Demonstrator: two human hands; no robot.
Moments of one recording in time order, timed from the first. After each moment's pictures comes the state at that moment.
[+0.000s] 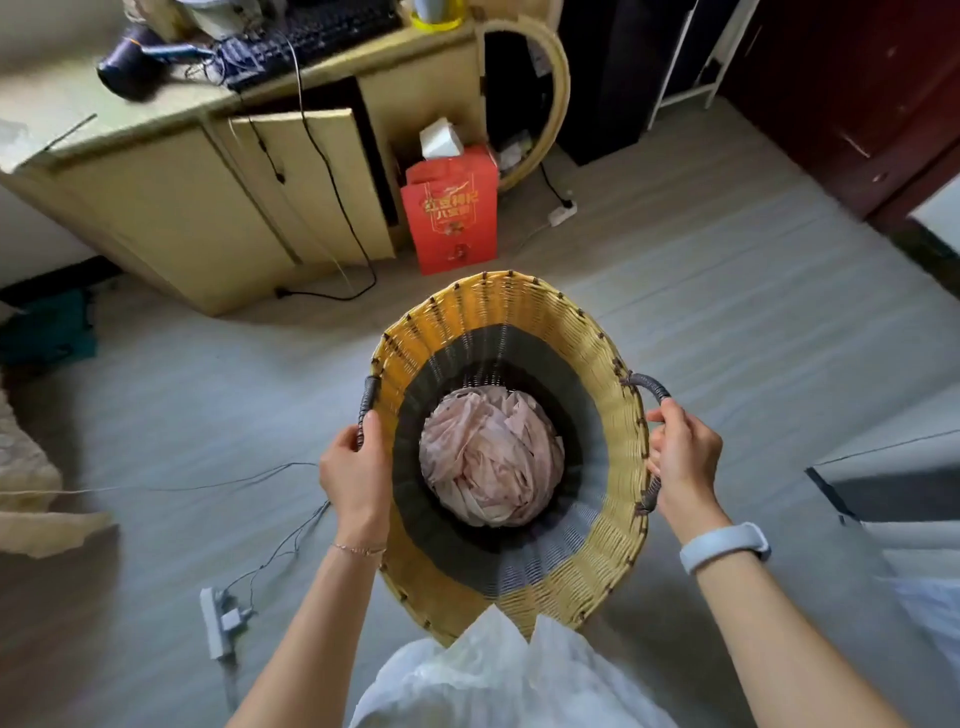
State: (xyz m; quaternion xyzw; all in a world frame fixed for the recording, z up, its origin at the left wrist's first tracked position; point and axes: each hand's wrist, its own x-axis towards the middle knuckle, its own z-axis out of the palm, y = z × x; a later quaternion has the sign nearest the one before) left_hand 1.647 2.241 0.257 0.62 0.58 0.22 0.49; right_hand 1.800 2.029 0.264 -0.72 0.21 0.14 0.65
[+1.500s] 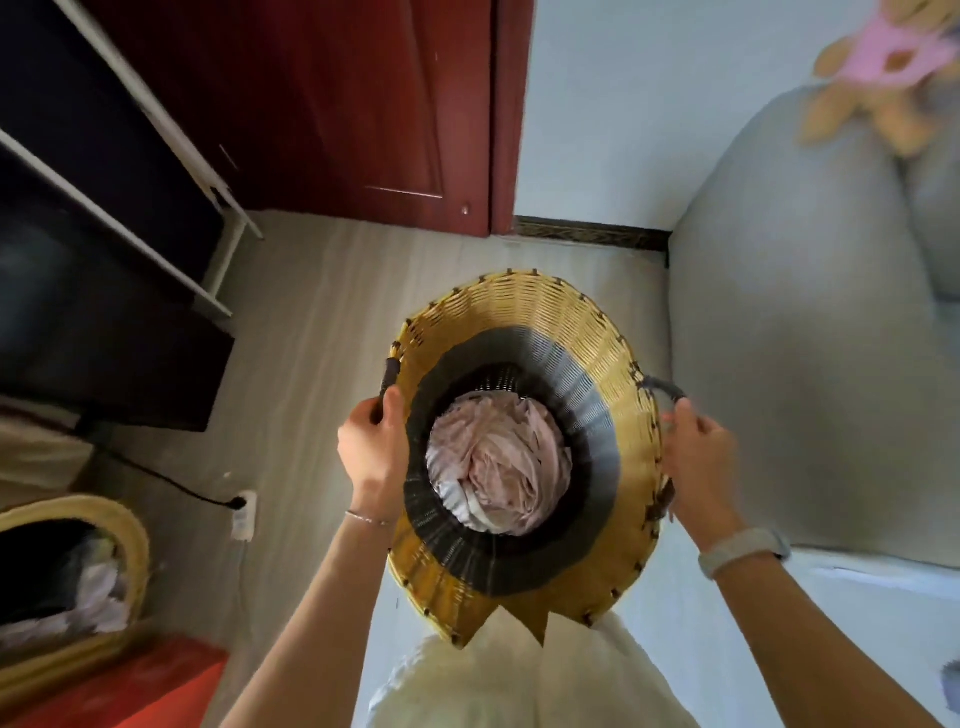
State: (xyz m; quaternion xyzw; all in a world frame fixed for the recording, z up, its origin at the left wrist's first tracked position) left_hand 2.628 1.982 0.238 0.85 0.18 -0.09 0.49; right_hand 2.508 1.752 0.233 -0.67 0.50 -0.12 0.53
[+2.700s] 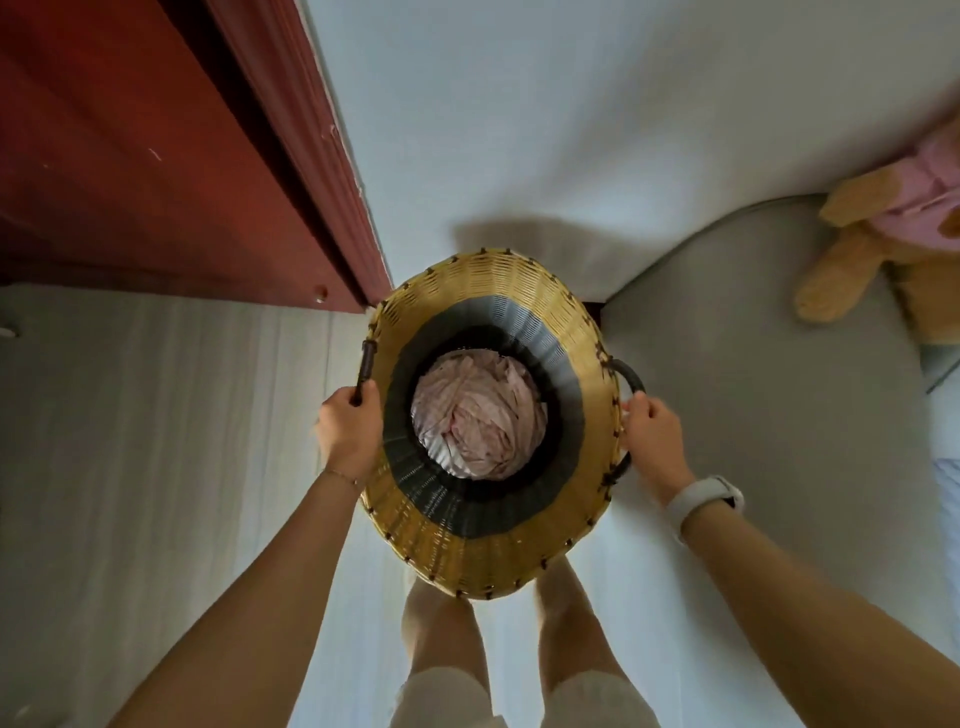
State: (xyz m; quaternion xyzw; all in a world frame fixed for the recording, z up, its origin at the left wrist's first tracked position) left_hand 3.052 1.593 0.051 0.86 0.19 -0.25 0.40; right_hand 2.899 1.363 0.069 -0.65 0.58 0.02 0.48
